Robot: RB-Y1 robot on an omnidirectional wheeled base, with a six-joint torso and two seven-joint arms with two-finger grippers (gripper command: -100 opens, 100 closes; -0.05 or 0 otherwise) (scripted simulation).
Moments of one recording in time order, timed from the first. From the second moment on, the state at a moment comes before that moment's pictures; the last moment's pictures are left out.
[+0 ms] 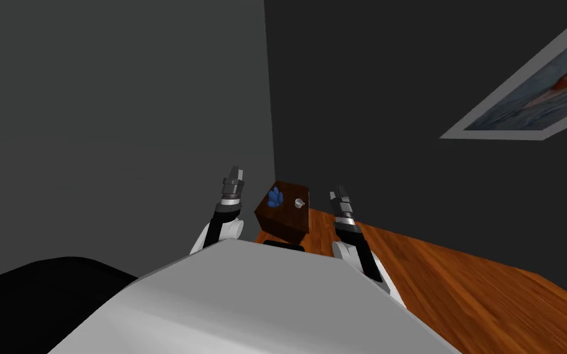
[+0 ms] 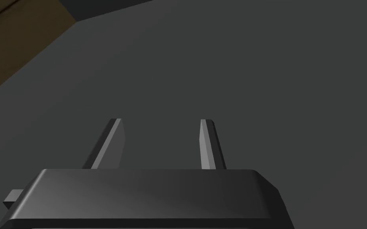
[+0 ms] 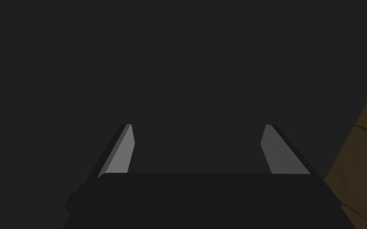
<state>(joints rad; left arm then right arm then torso) 0.45 0.02 -0.01 -2.35 -0.11 -0.44 -0.15 0.48 -0.17 0.02 -2.18 -0.09 -0.32 0.11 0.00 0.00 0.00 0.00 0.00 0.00</state>
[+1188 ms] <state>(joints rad) 0.45 0.02 -0.01 -2.35 -0.11 -0.44 -0.15 0.37 -0.34 -0.03 -1.82 -0.21 -0.09 0.29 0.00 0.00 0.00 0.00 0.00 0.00</state>
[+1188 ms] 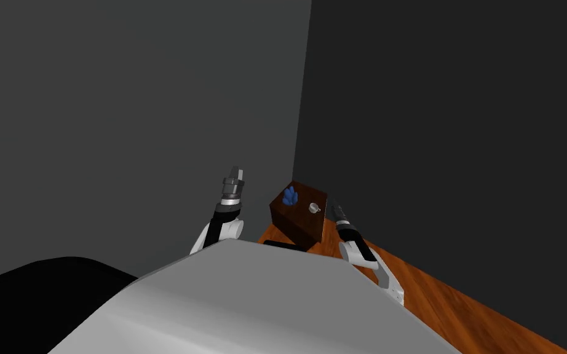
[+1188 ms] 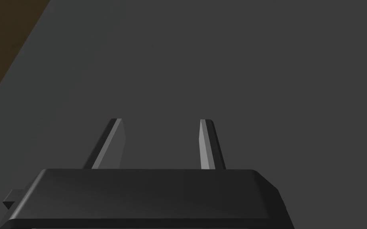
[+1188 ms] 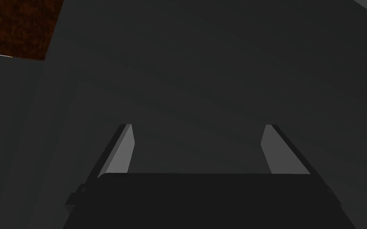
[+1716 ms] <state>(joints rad) 0.45 0.02 -0.01 -2.35 -0.11 -0.44 -0.15 0.32 -0.41 -0.06 -1.66 -0.28 0.02 0.37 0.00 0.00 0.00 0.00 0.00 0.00</state>
